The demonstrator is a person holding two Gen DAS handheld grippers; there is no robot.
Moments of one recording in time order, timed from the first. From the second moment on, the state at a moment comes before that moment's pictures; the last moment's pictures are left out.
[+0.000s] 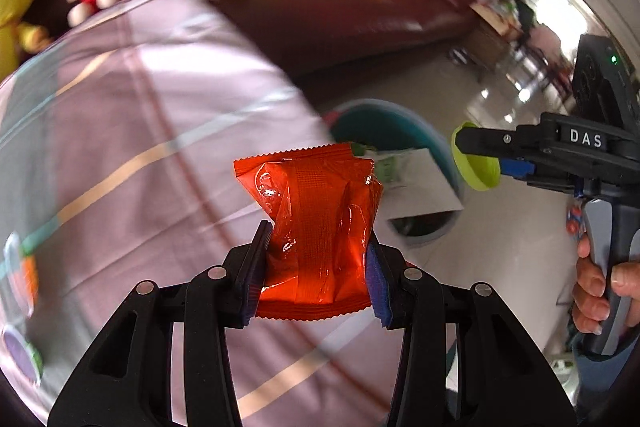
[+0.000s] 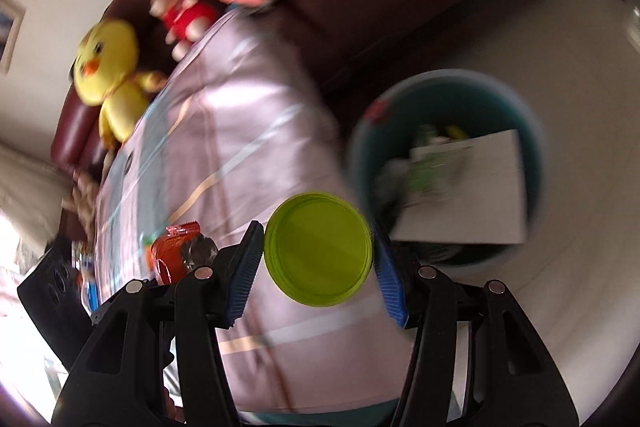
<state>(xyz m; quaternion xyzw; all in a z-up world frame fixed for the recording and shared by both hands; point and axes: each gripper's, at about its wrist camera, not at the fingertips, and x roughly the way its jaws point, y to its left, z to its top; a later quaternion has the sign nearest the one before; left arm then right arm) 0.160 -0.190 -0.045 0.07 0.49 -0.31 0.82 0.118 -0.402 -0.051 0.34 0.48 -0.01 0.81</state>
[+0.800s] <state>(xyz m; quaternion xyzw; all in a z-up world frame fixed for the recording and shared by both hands) 0.210 -0.335 -0.106 0.15 0.51 -0.33 0.78 0.112 -0.503 -0.108 0.40 0.48 -0.06 0.78</state>
